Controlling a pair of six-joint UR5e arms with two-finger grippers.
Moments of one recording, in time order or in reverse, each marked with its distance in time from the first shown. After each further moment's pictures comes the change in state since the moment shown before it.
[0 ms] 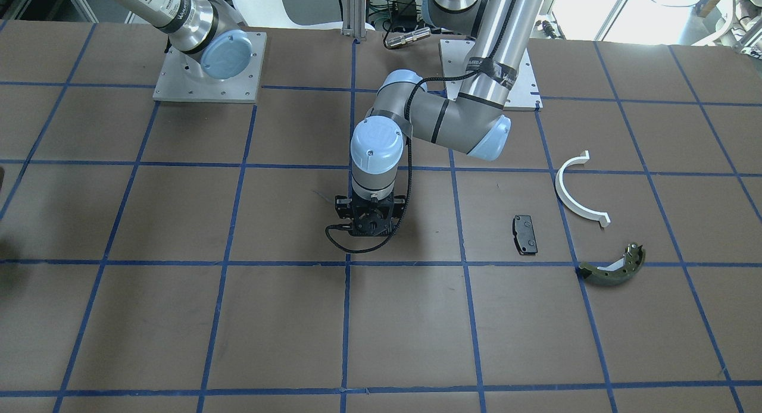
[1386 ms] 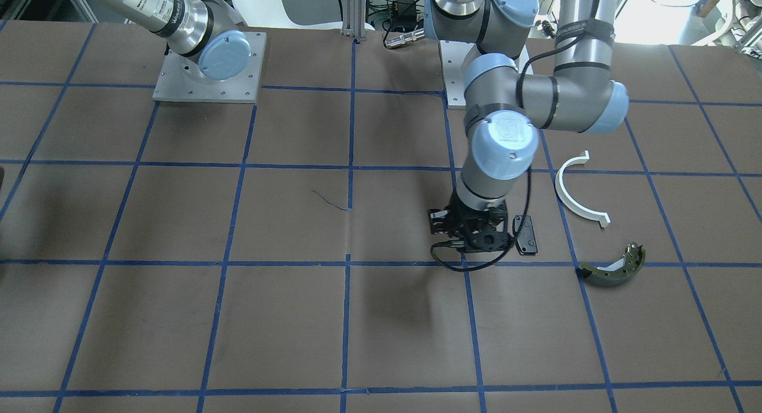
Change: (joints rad) left arm 0.346 0.175 0.041 -0.219 0.062 0.295; right arm -0.015 0.052 -0.027 0.000 -0.011 -0.012
